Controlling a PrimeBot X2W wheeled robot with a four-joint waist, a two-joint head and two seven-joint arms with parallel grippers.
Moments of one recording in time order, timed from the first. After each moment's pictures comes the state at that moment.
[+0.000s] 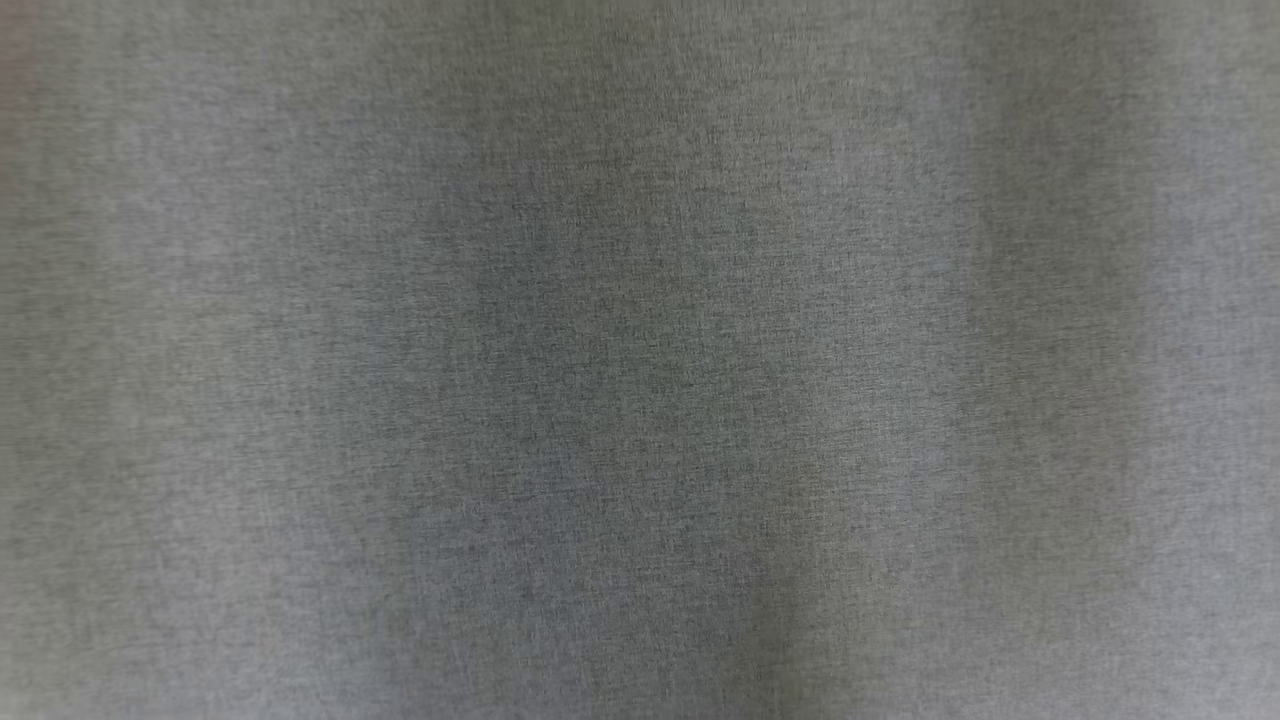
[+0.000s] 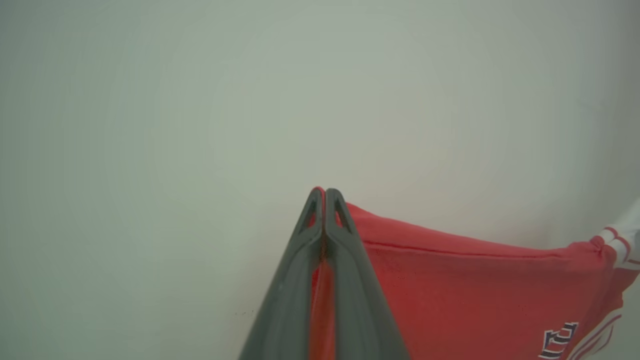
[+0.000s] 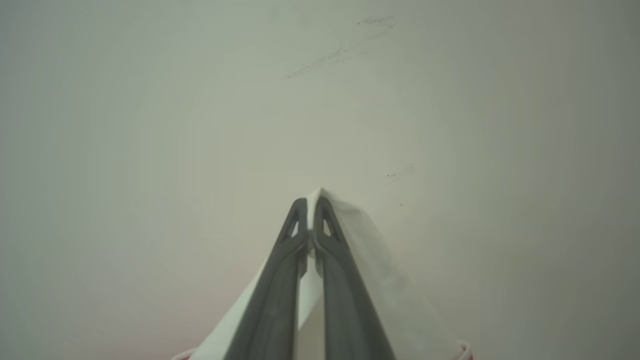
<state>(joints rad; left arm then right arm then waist) -2.13 0.40 -0.67 0.90 -0.96 -0.13 -0.06 -2.12 -0.18 -0.20 1.04 0.36 0.13 -0.06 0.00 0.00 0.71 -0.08</state>
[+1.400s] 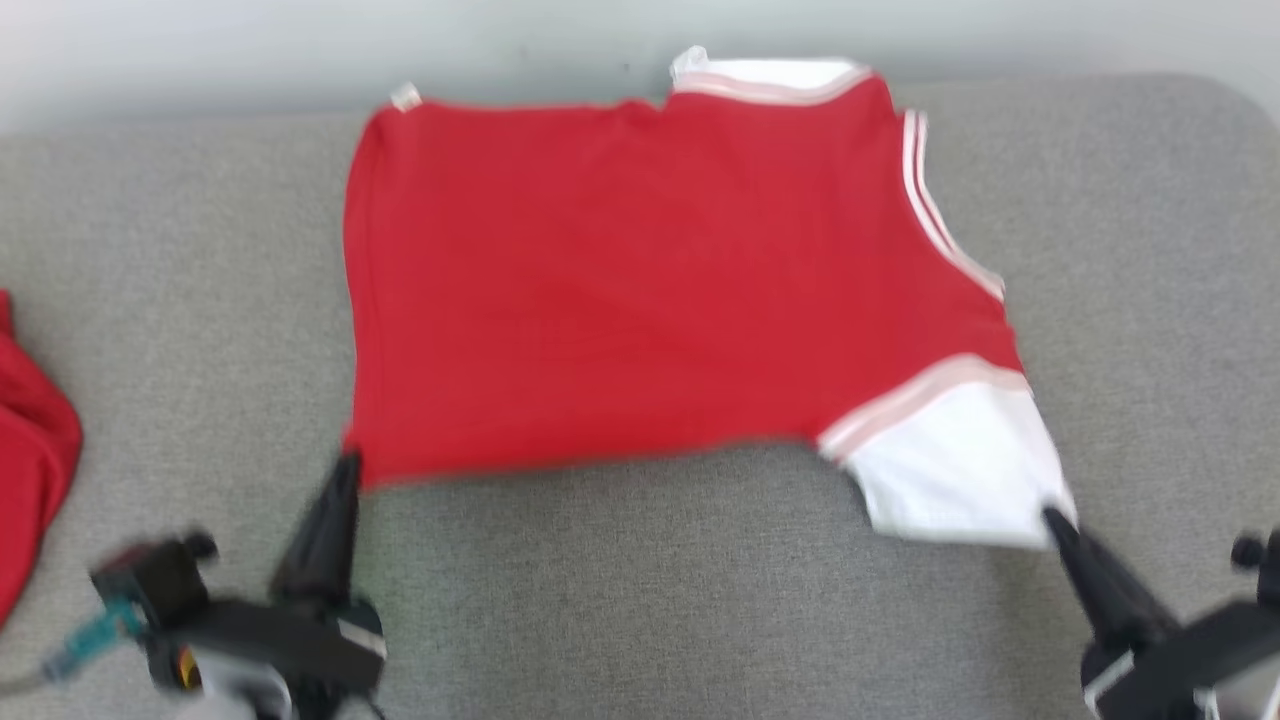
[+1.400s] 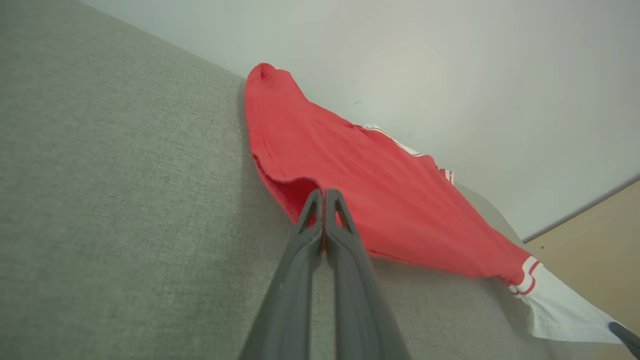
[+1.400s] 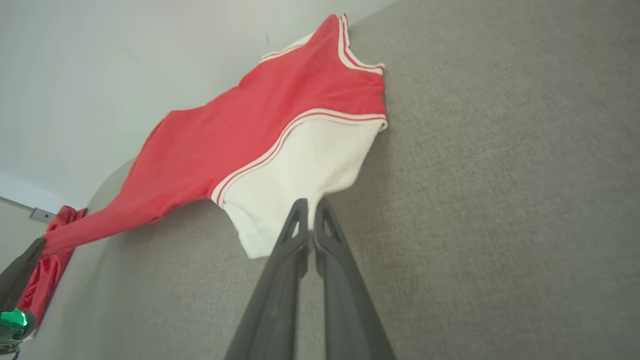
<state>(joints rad) -0.33 0.43 -0.44 0.22 -1.06 -0.06 -0.26 0.00 -0.35 0.01 -0.08 0.85 0.13 0.23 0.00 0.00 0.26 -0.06</state>
